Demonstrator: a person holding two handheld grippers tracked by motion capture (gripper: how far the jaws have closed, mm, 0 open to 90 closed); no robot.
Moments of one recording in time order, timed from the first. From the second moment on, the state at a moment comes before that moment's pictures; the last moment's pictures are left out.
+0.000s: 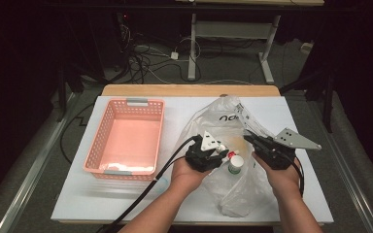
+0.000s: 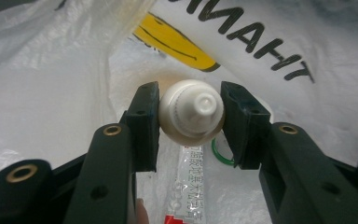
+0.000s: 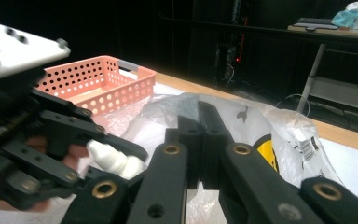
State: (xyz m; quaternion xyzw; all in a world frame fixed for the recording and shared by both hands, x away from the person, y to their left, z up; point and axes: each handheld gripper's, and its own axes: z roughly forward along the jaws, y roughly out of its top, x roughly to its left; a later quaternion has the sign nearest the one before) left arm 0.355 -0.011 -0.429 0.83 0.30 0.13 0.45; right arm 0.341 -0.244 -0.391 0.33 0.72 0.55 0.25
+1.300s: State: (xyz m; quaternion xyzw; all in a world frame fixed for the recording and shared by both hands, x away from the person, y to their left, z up) left arm 0.389 -0.036 -0.454 0.85 0.32 0.12 0.41; right arm 0.342 -0.243 -0.394 0.33 0.73 0.55 0.25
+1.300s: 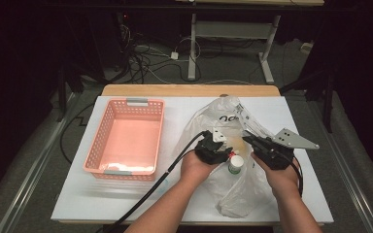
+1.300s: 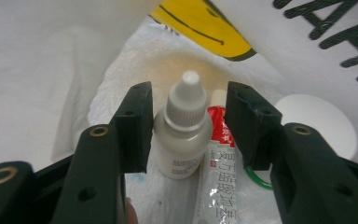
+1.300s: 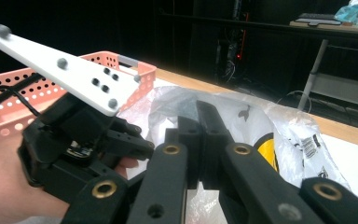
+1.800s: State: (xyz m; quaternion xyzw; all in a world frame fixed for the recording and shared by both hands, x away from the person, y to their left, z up) left arm 0.340 0.016 -0.427 0.82 0.29 0.13 0.47; right arm 0.342 -0.245 -0.396 0.33 0.73 0.54 0.25
